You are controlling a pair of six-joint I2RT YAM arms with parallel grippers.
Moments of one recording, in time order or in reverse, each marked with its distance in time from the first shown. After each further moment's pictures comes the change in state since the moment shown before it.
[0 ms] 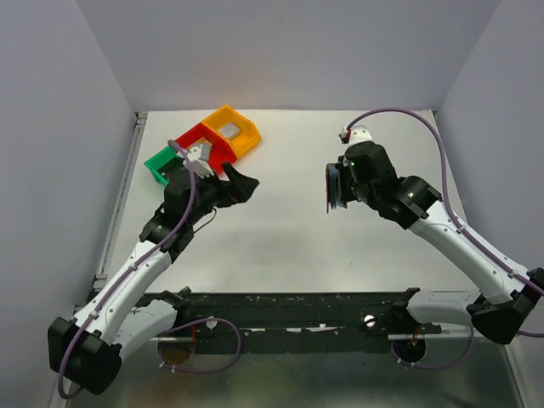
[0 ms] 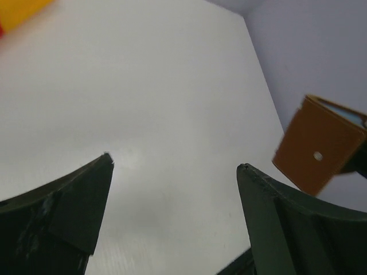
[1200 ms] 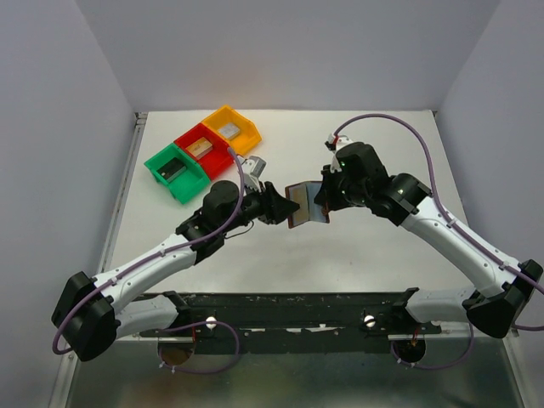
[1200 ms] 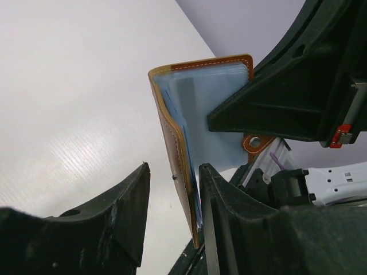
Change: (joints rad) left arm -0.407 0.269 0.012 0.345 0.111 0.062; right arm 0.019 0.081 0.032 -0.049 -0.282 0.127
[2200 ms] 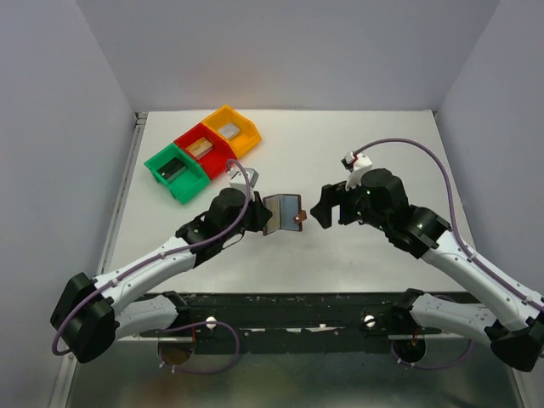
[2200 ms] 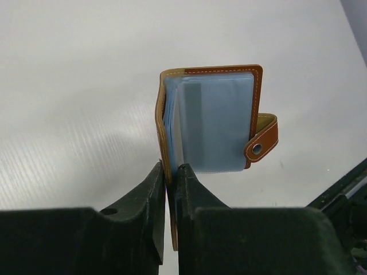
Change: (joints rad) left arm -0.002 -0.054 -0.055 -0.270 -0.305 0.084; right arm -0.002 -0.267 -0.304 0.266 0.014 -0.105
